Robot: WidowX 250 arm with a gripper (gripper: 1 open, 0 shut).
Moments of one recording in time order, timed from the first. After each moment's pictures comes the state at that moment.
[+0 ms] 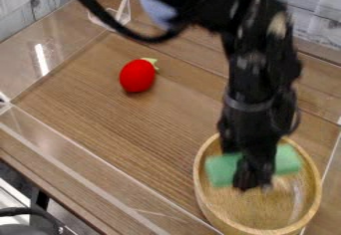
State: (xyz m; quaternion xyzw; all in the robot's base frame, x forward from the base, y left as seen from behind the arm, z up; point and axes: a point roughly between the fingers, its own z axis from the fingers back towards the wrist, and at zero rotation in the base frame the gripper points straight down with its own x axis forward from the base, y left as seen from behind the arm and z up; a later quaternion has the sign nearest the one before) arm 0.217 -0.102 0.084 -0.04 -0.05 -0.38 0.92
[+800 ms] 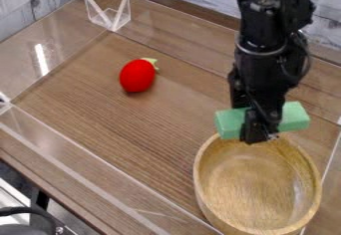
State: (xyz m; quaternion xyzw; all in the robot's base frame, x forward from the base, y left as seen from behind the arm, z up) arm 0.254 -0.085 0.090 -0.02 -0.05 -0.41 0.91
